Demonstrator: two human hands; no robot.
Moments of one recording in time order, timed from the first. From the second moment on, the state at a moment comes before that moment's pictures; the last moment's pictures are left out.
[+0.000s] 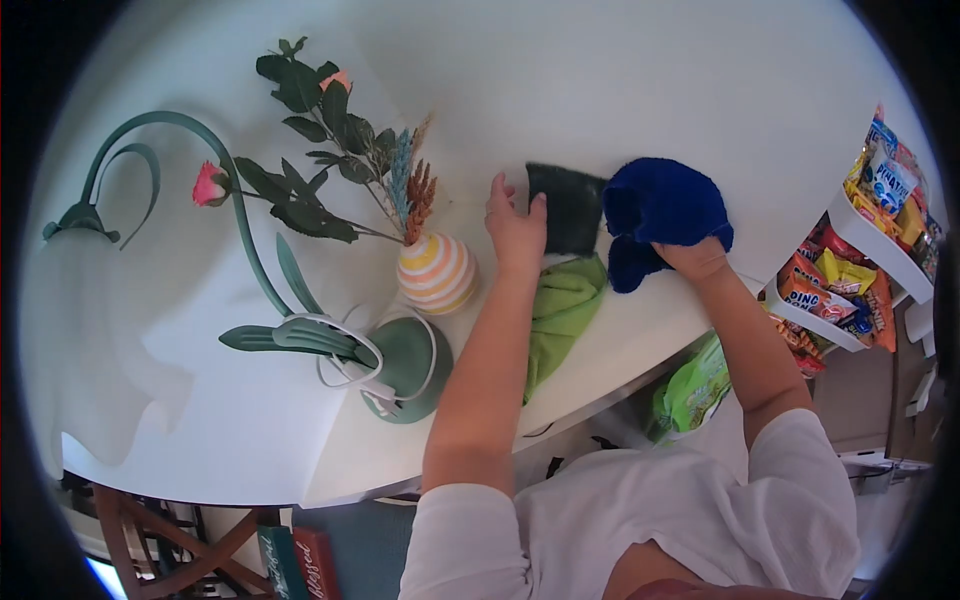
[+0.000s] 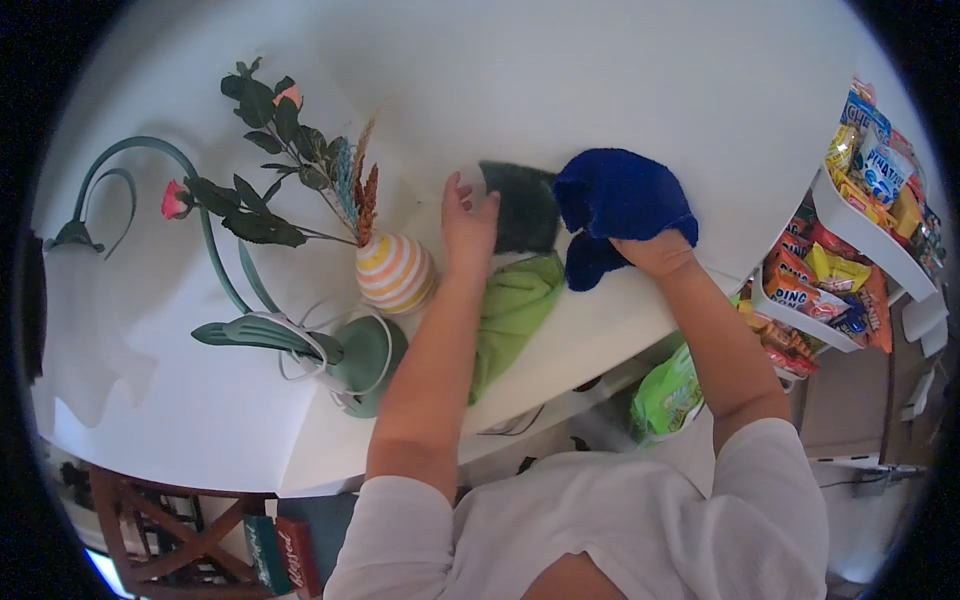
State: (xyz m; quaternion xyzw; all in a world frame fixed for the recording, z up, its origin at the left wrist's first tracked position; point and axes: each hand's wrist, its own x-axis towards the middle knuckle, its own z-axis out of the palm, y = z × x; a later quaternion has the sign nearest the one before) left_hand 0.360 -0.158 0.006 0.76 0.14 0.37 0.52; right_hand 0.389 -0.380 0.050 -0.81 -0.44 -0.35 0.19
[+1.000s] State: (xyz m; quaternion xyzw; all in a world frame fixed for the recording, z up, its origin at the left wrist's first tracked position) left_hand 0.415 -0.192 -0.006 0.68 0.18 0.40 0.59; right_hand 0.403 -0.380 0.019 -0.81 -0.41 -0.41 0.11
